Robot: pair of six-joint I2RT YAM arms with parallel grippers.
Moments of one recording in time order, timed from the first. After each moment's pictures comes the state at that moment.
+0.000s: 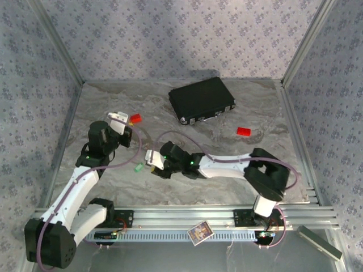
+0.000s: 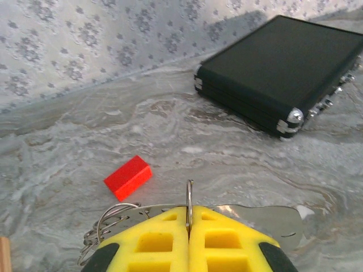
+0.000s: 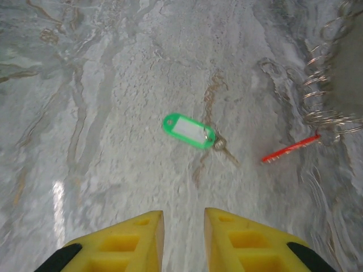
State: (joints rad) left arm -0.21 0.91 0.62 -0.08 0.16 0.11; right arm 1.11 1.75 1.03 0.05 -0.11 -0.26
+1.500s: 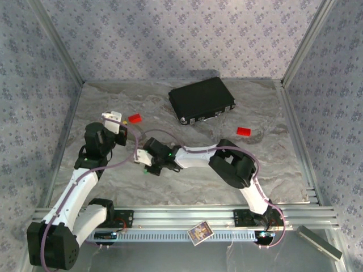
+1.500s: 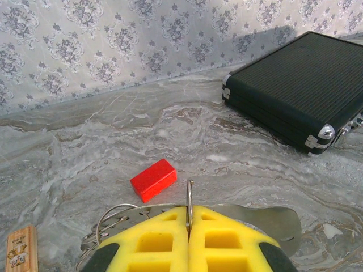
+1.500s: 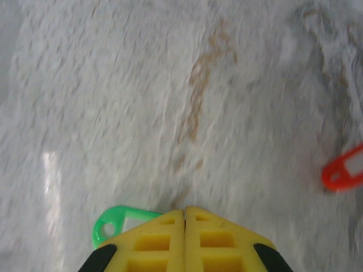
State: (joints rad) left arm -0.16 0.89 0.58 -0.02 0.14 0.08; right arm 1.07 2.08 1.33 -0.13 -0.11 -0.34
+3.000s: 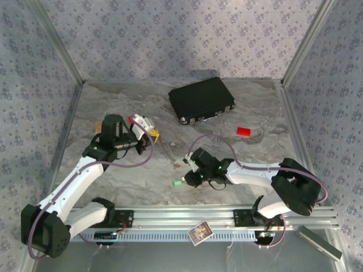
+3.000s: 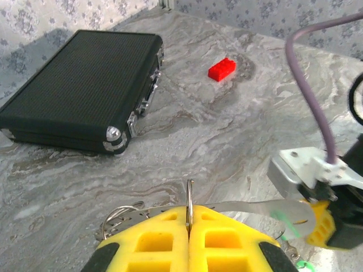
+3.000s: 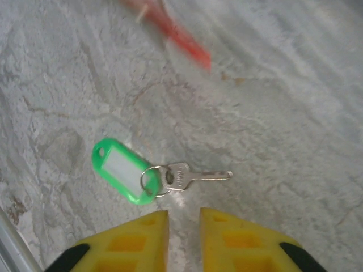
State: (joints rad) left arm -0.39 1.02 0.77 -0.25 0.58 0.28; right arm 0.96 1.43 0.63 -0.17 -0.18 0.35
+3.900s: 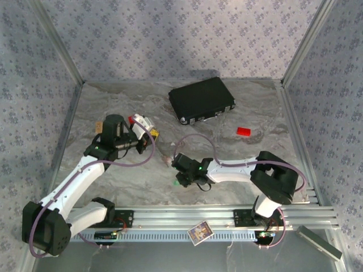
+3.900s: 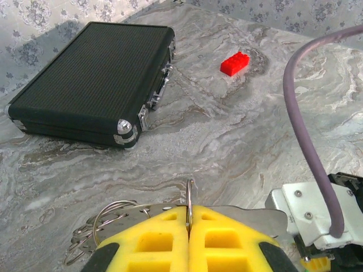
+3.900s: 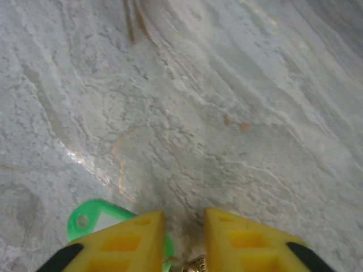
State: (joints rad) left arm -0.39 1.04 0.75 -0.22 0.55 0.28; right arm 1.10 1.63 0.83 -0.31 0.12 0.41
